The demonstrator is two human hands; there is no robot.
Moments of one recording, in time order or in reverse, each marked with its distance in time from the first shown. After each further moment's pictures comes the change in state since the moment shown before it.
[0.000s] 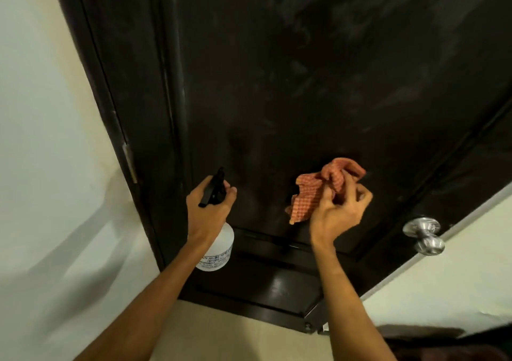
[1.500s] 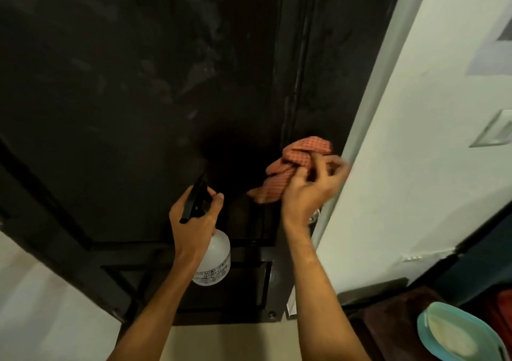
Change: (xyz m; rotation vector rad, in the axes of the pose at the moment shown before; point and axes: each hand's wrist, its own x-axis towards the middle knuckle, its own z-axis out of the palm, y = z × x) left_hand -0.102 0.047 0.236 -0.100 -0.124 -0.012; right_hand 0.158 0.095 -0.124 0.155 0.189 0.062
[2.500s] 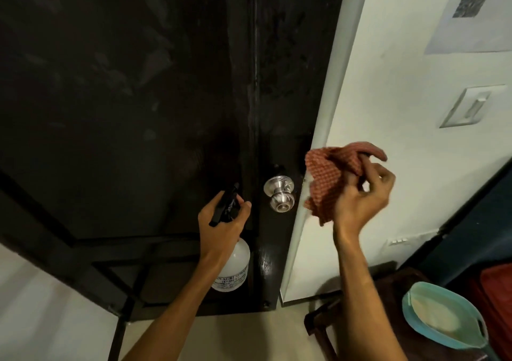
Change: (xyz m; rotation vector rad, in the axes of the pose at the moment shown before) left_hand -0.054 -0.007 0.080 0.063 -0.171 -0.025; right_hand 0.070 0.051 -0.114 0.065 0.025 0.240
